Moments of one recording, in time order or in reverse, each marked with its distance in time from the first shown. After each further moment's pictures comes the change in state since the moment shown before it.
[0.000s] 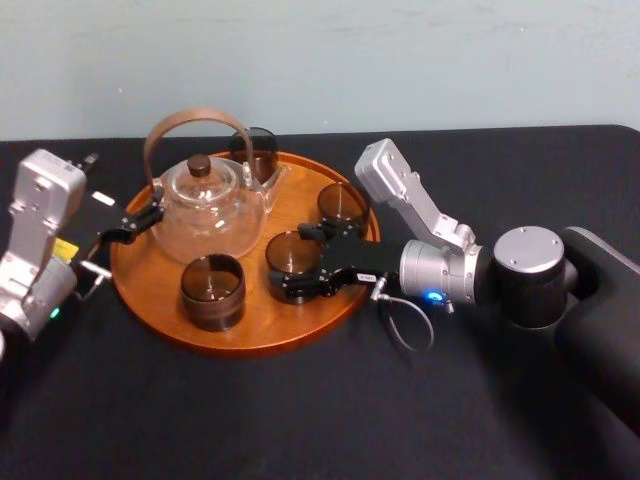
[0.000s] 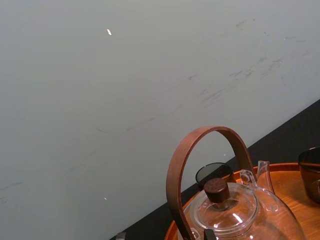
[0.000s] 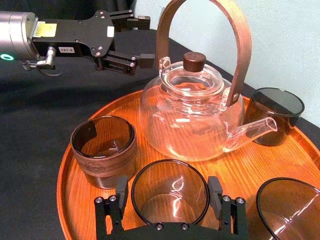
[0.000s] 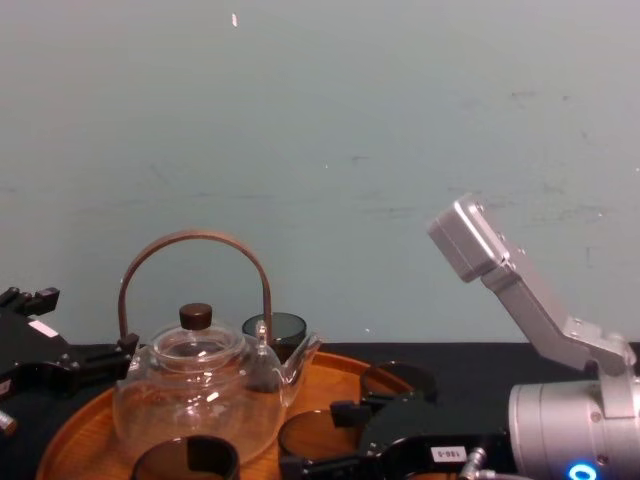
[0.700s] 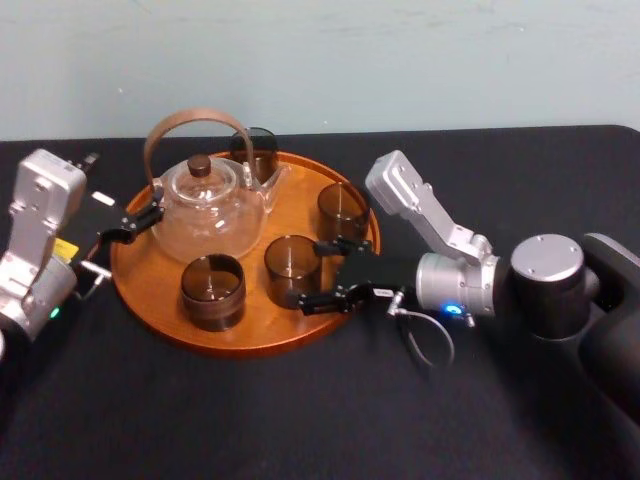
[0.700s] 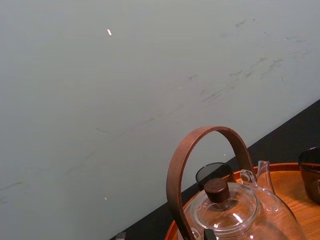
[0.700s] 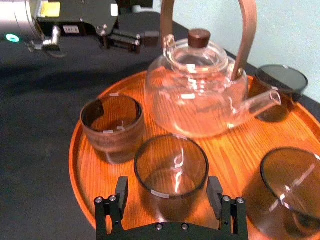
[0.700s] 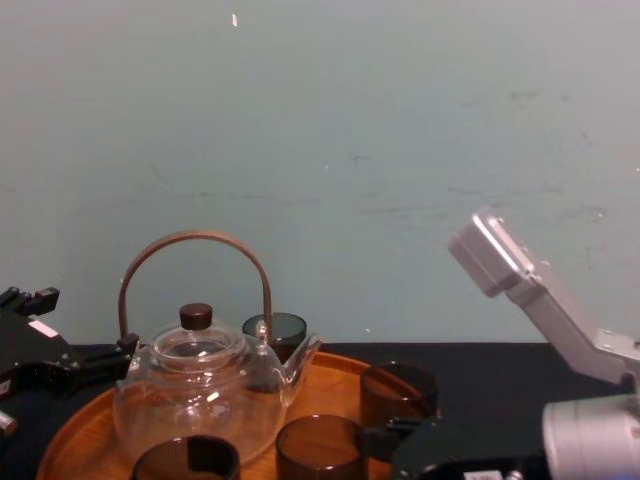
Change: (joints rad) left arm 0.000 0.000 0.000 0.000 0.000 0.000 0.000; right arm -0.049 0.068 -0.001 -0.108 0.004 0.090 -0.012
